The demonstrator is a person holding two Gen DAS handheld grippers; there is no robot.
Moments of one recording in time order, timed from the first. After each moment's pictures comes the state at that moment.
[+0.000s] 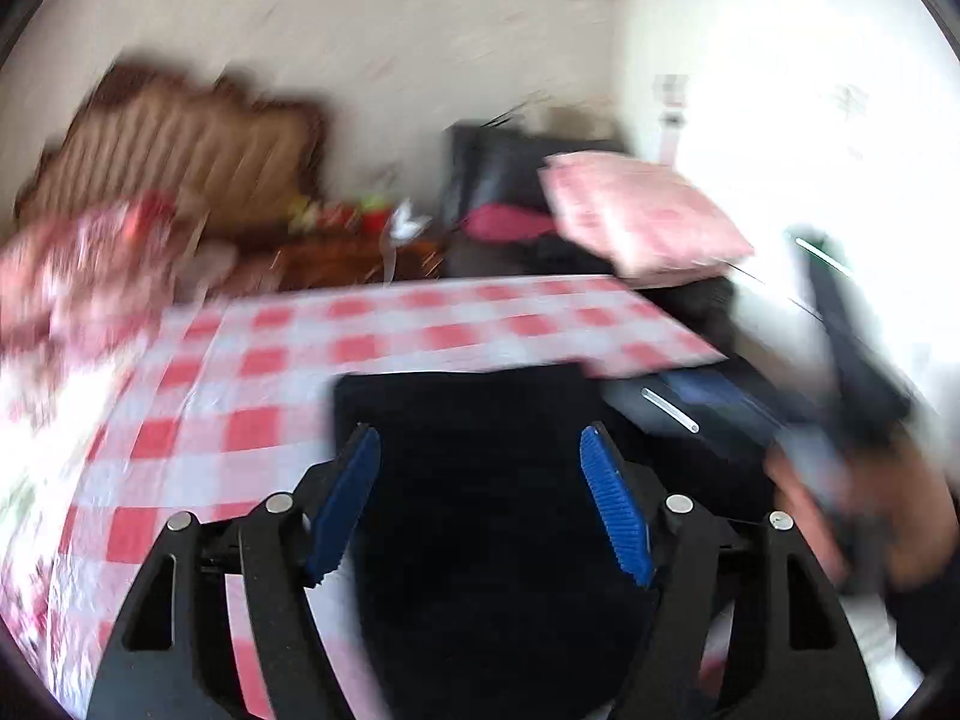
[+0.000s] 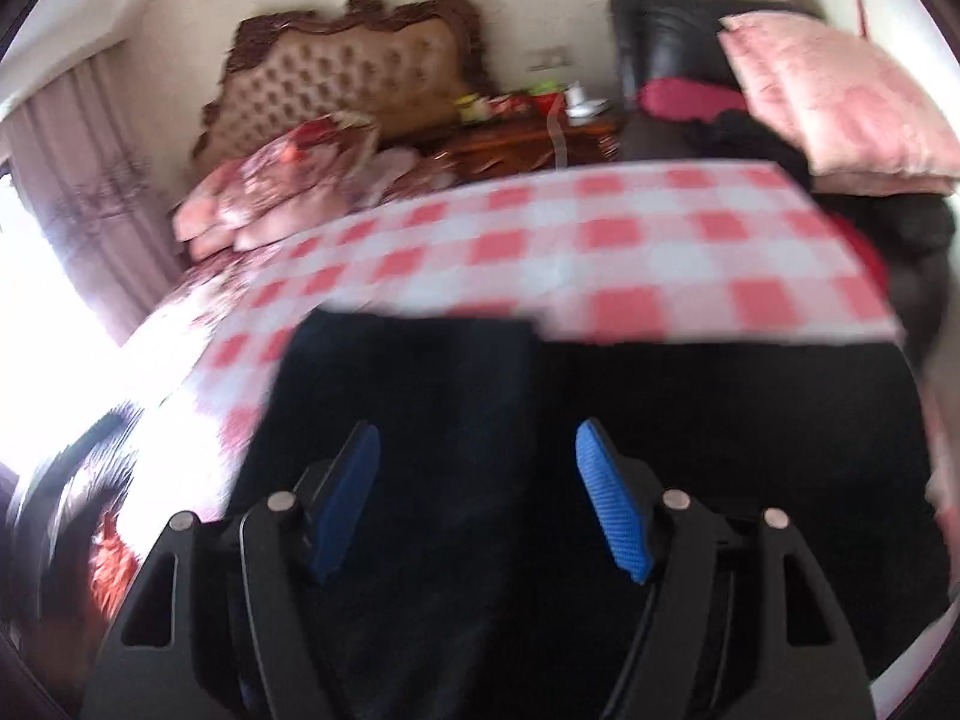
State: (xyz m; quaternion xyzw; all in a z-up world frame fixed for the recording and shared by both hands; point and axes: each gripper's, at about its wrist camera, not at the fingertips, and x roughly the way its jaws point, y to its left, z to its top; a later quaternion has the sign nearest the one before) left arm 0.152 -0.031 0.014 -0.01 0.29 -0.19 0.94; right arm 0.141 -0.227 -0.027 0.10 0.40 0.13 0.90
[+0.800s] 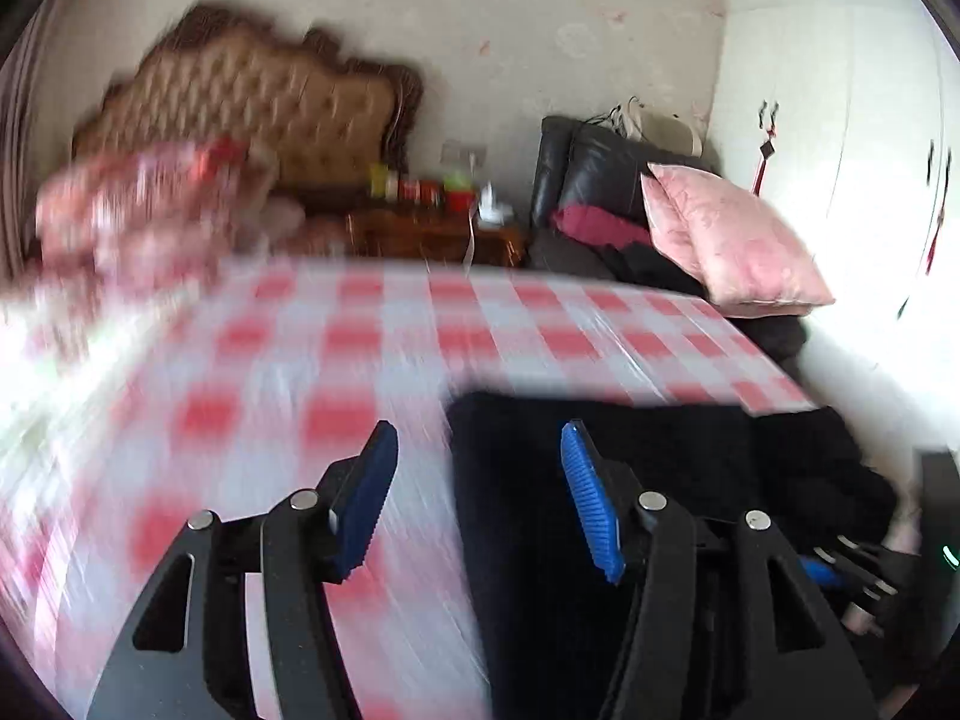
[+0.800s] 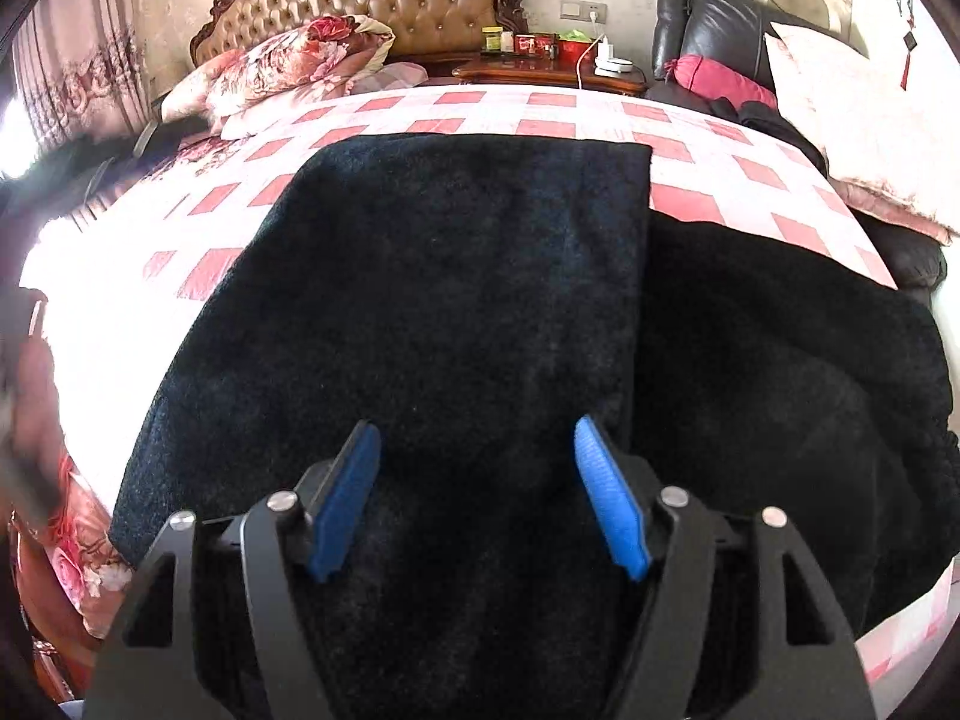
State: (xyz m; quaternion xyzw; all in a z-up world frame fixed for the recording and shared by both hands) left arm 0.179 0.008 -0.020 -0.07 0.31 -0.13 0.94; right arm 0.114 -0.165 -0.083 -0.03 0.45 0.10 0.89
